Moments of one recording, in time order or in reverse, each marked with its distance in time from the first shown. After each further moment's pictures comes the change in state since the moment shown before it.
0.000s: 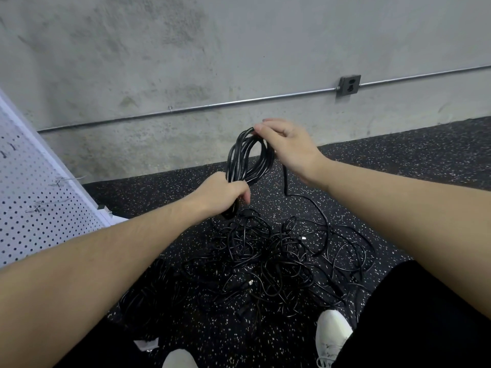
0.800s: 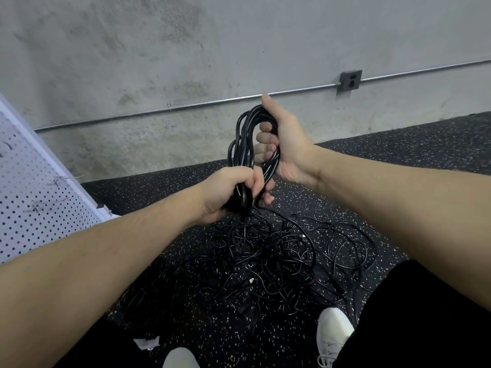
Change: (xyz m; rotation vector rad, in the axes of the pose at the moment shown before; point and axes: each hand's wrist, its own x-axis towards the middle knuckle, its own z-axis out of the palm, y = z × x) left_hand -0.004 0.012 0.008 -0.660 -0.397 0.111; right_hand 0.004 -0.021 0.015 0.859 -0.071 0.540
